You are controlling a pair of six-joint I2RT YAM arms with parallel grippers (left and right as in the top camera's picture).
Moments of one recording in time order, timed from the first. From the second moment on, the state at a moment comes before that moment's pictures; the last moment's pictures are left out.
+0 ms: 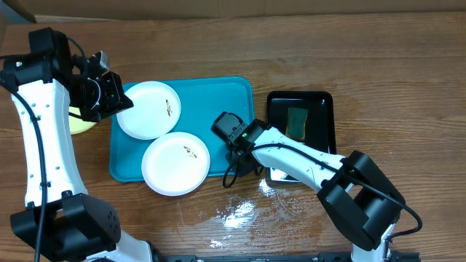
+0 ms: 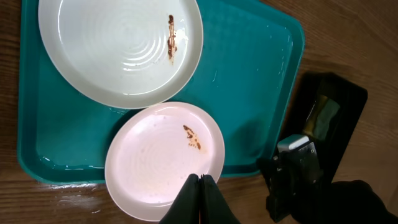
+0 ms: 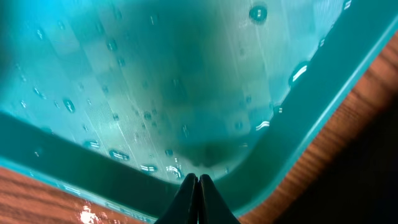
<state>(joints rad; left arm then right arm) 0.29 1.75 1.79 -1.44 0.44 -0.08 0.83 1.97 1.34 -0.84 0.06 0.28</state>
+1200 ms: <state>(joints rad) 0.29 1.41 1.70 -1.66 0.17 -0.19 0.48 1.90 1.80 -1.34 -0.11 0.28</state>
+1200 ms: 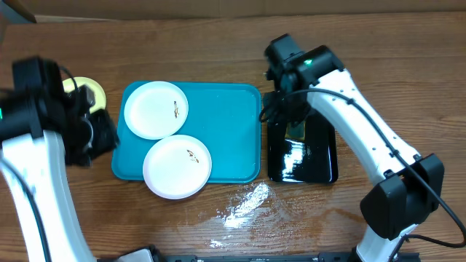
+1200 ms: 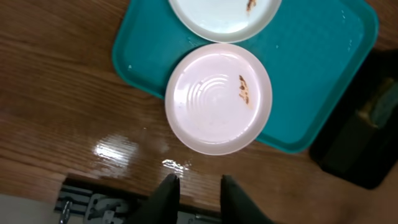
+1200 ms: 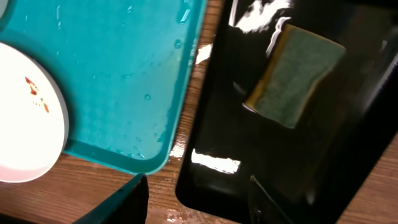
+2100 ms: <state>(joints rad) 0.29 1.55 0.88 -0.99 0.09 -0.37 0.44 1.90 1.80 -1.40 -0.08 0.46</state>
